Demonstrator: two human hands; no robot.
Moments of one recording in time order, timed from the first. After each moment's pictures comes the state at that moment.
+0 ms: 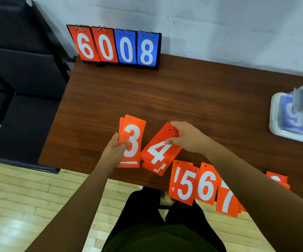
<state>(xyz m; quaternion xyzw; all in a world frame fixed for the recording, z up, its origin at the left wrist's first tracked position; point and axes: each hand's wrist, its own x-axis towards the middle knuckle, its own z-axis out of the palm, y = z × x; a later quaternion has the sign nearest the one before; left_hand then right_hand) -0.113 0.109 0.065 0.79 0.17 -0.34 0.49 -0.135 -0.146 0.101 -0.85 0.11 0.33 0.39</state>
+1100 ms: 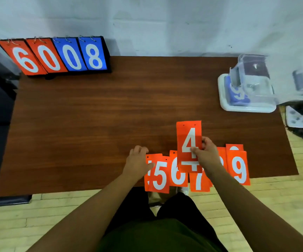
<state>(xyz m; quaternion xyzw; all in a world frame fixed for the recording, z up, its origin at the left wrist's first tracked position) -0.189 -0.021 -0.007 0.88 -0.25 -0.37 0.15 -0.297 -0.228 0.078 -0.66 0.55 0.06 0.52</state>
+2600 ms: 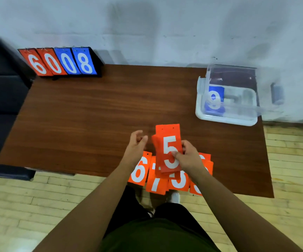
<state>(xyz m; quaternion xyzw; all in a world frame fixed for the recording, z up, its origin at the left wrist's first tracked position) -0.282 -0.183 0.072 0.80 0.08 -0.30 0.51 -0.373 -0.354 0.091 -0.69 0.36 0.15 0.61</state>
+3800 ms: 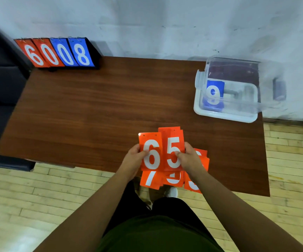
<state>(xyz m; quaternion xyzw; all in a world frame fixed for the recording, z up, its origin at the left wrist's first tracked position) -0.321 -0.187 0.049 0.71 0.20 -0.40 0.55 -0.391 -0.373 0.064 -0.66 0.42 0.19 0.59</state>
